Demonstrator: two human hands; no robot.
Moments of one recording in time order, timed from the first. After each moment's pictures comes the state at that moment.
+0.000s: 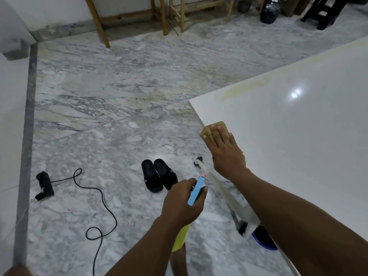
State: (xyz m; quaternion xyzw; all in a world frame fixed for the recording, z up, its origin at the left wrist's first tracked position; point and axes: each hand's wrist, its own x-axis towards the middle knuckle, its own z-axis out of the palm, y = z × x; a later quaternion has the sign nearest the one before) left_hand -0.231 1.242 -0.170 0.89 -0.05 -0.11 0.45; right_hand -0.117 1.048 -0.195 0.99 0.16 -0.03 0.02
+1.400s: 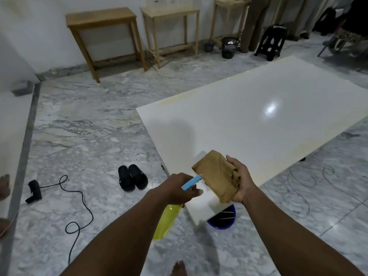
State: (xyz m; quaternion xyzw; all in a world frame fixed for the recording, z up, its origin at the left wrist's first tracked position) left_hand -0.426 1.004 0.006 0.89 -0.15 -0.32 0.30; right_hand -0.444 0.781 -0.004 0.39 -0.32 -0.21 -0.84
